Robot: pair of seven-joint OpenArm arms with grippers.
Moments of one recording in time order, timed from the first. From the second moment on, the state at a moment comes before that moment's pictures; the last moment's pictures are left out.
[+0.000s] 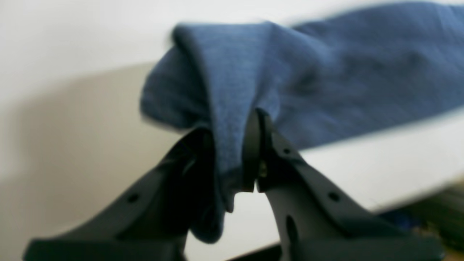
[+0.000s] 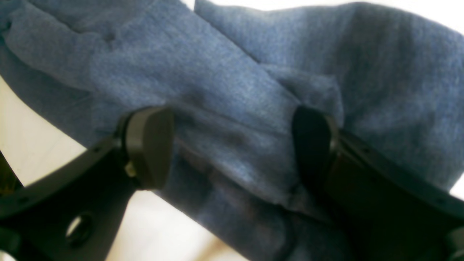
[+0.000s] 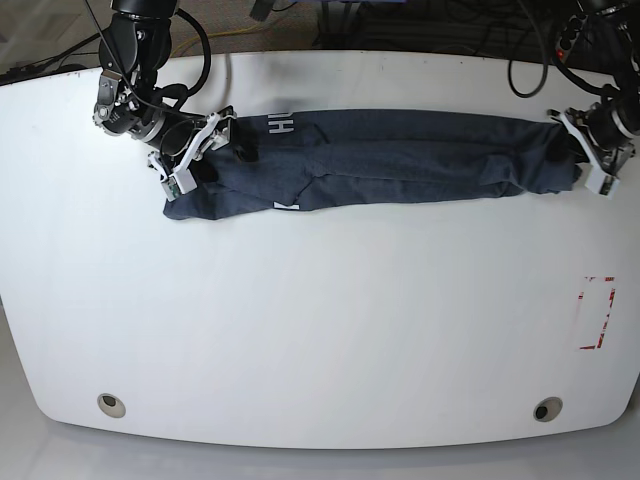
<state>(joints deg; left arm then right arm) 17.0 -24.7 -34.7 99.3 -45.3 -42.6 67.1 -12.6 8.9 17.3 87.9 29.3 42.5 -50.0</state>
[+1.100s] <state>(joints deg) 0.6 -14.3 2.2 99.3 -45.1 -42.8 68.3 -12.4 8.8 17.3 87.7 29.3 42.6 -50.0</state>
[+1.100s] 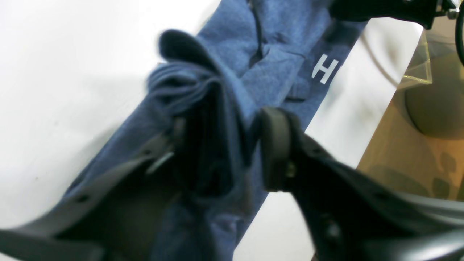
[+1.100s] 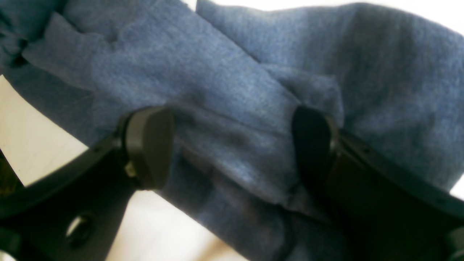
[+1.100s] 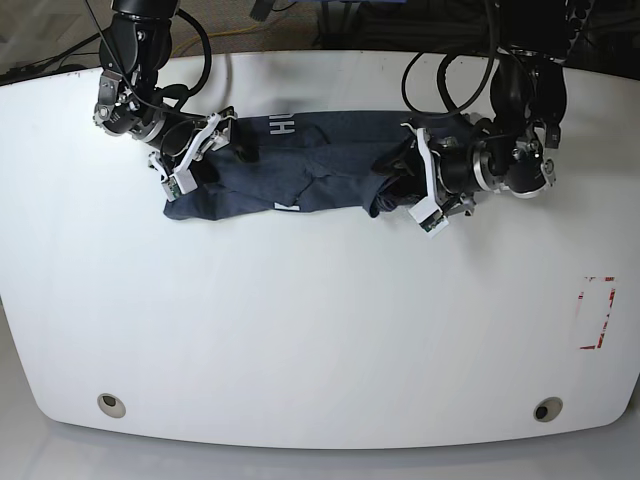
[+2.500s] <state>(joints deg) 13.0 -23.9 -5.6 108.5 -36.2 -35.8 66.0 -3.0 9.4 45.2 91.3 42.2 41.0 -77.5</state>
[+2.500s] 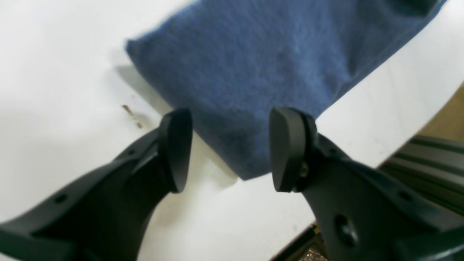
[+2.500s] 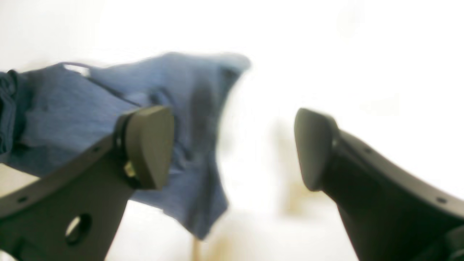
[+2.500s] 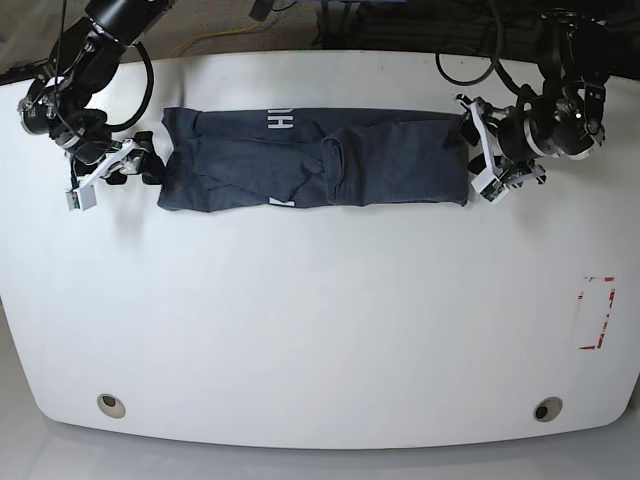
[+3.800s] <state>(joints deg) 7.0 -20.5 -1.2 94.3 -31.1 -35.6 58.3 -3.0 1.0 34.9 93.2 41.4 40.9 -75.2</state>
